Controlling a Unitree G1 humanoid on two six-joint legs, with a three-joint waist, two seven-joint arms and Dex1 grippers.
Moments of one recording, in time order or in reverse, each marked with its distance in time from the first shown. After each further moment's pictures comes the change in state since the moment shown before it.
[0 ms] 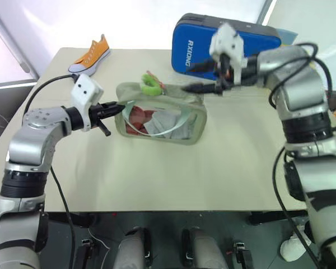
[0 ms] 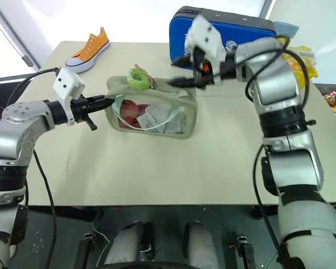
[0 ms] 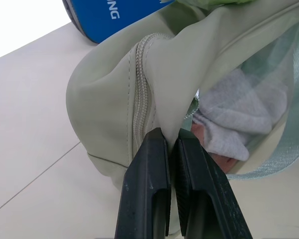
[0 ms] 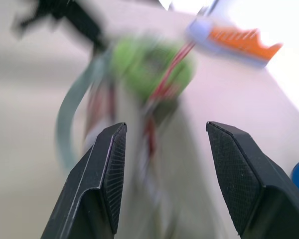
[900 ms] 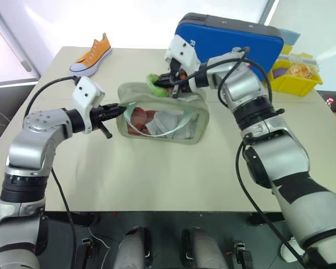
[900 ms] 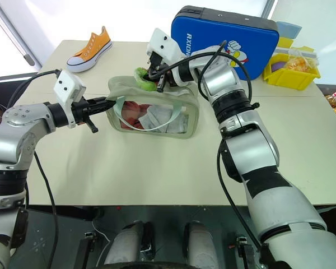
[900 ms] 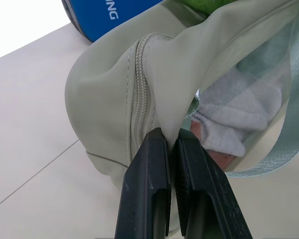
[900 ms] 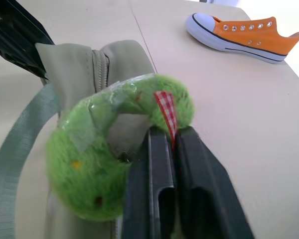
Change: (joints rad) left arm 0.028 -0.007 0.010 -0.052 -0.003 0.014 0.011; right arm -0.105 0.201 0.063 0.401 -0.168 -0.194 -0.064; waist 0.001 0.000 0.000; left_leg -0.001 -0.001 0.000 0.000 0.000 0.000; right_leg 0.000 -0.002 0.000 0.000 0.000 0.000
